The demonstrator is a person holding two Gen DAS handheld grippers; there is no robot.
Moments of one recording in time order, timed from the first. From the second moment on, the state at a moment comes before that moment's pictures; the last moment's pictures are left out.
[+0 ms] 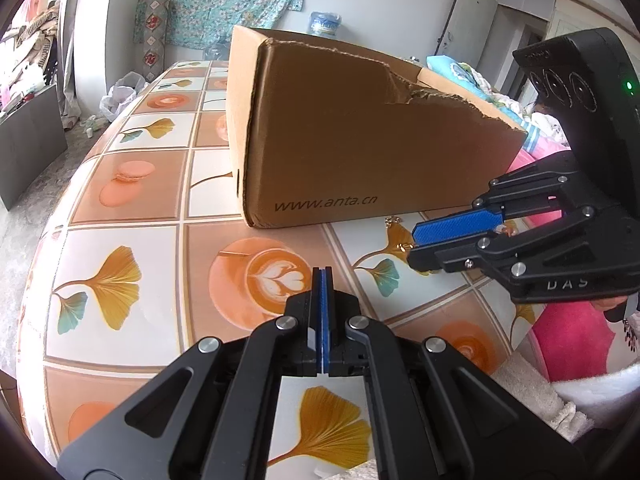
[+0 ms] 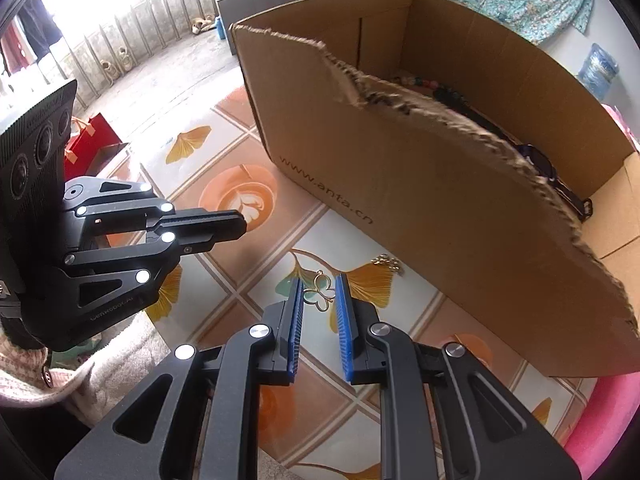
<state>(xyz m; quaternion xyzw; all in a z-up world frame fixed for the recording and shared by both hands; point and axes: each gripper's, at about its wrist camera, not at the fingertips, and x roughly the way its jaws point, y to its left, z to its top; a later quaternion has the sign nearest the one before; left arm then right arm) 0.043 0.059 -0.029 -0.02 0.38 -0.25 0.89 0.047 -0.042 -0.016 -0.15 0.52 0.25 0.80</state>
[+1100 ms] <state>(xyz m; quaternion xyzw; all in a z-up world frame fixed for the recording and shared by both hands) 0.040 -0.071 -0.027 0.21 0.39 -0.30 0.85 0.032 -0.163 -0.005 0.02 0.46 0.21 0.86</state>
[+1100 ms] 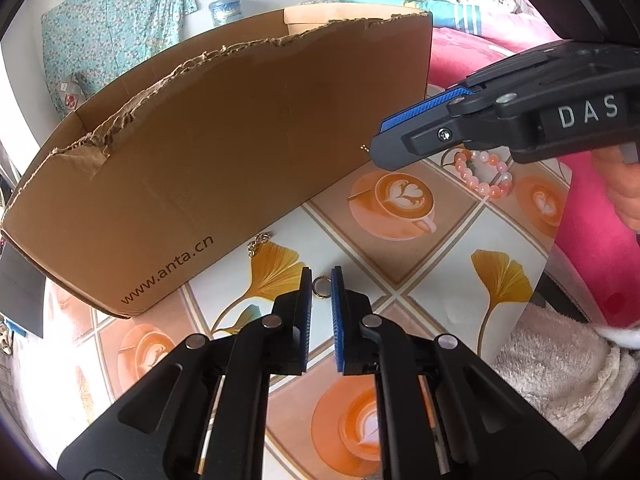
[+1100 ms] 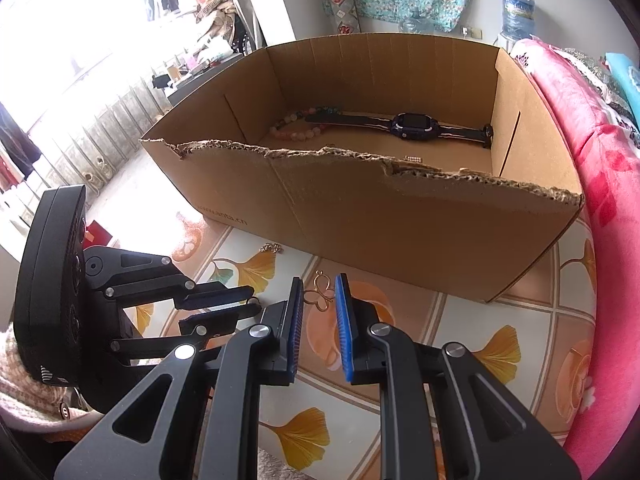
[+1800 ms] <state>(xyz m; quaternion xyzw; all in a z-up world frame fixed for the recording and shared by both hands) 0.030 -0.057 -0.025 0.20 0.39 -0.30 0.85 0.016 -0.159 0.008 0.02 0.44 0.20 0.87</state>
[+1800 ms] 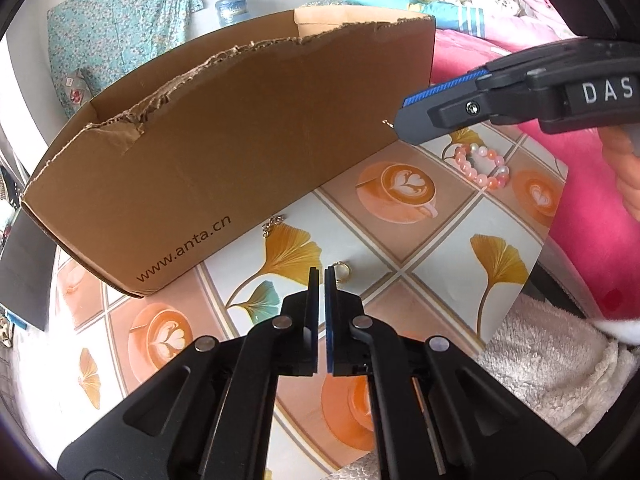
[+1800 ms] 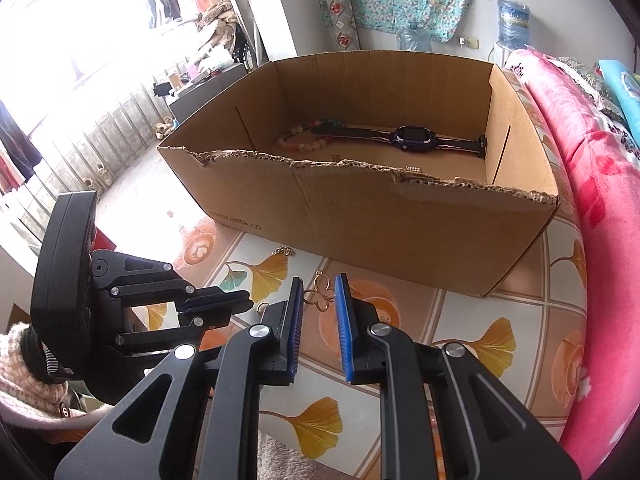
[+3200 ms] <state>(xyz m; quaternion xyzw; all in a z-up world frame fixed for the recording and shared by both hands) 0.051 -0.073 -0.029 0.19 0.40 -0.36 0.82 0.030 -0.166 -0.006 0.04 0.45 0.20 0.87</state>
